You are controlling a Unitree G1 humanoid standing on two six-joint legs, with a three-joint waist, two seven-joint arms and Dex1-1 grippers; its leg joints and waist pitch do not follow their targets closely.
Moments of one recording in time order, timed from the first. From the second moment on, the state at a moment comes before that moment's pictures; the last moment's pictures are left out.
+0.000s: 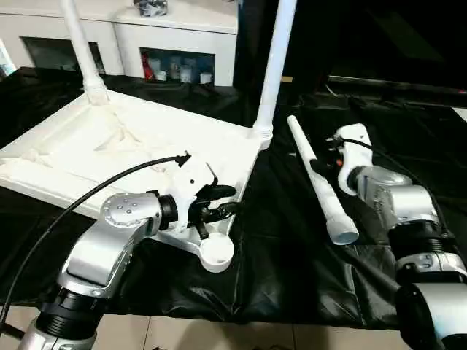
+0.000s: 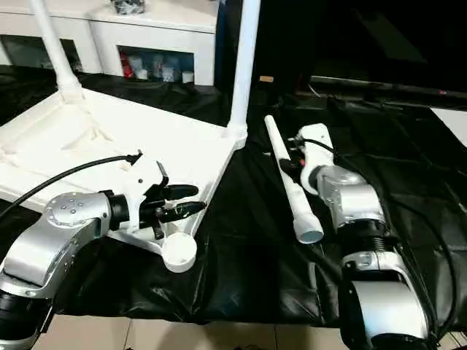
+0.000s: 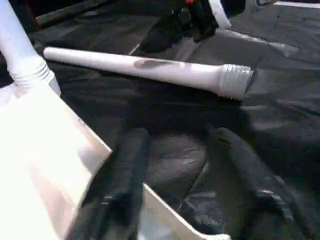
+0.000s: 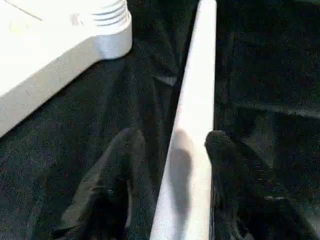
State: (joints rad) left arm -0.36 0.40 -0.19 -0.21 -0.16 0.59 -0.86; right arm -0.74 -0.32 -0.11 0.67 0.09 0.58 0.41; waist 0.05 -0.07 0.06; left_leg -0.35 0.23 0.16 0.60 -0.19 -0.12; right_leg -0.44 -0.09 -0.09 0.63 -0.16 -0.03
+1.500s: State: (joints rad) left arm -0.42 0.32 -0.18 -0.18 -0.16 0.56 -0.71; right arm -0.84 -0.35 -0.25 0.96 0.19 0.62 0.39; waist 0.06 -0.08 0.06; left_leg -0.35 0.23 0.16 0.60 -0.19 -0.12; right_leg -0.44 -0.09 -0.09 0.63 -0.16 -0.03
